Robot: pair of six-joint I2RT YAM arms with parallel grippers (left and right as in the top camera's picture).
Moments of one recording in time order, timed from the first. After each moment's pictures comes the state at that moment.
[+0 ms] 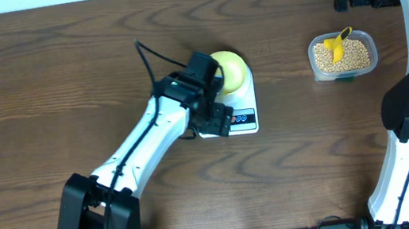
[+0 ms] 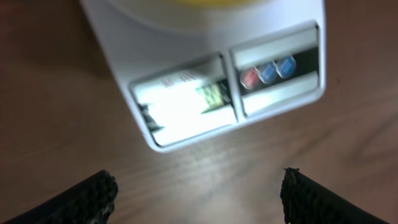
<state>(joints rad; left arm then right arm) -0.52 1.72 1.25 -0.88 0.15 -0.19 -0.14 2.24 2.33 -1.32 -0.06 -0.06</state>
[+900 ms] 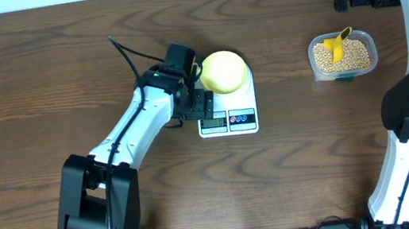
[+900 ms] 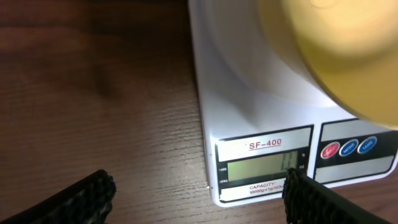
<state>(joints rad) -0.40 1.80 1.25 -0.78 0.10 -0.24 -0.14 2.24 2.33 -1.32 -0.06 -0.06</state>
